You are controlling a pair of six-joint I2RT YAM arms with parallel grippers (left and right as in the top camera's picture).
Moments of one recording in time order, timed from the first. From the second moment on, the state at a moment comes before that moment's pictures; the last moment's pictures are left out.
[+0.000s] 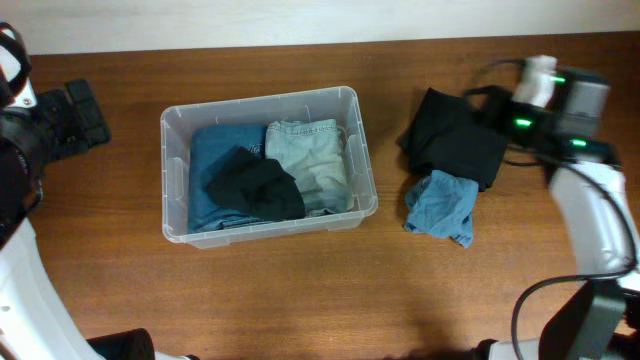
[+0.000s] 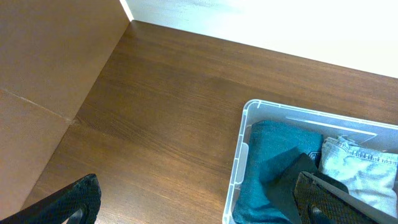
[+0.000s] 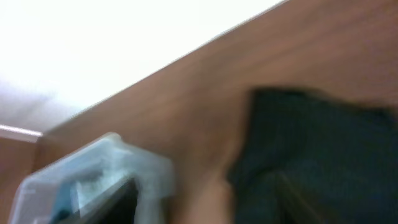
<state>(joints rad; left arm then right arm) 0.14 1.64 2.57 -1.69 -0.21 -0.10 -0.33 1.58 1.22 -0.34 -0.58 0.34</state>
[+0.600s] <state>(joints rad) 0.14 1.64 2.57 -1.69 -0.21 -0.10 -0.54 2.02 1.22 -0.34 -0.73 0.28</state>
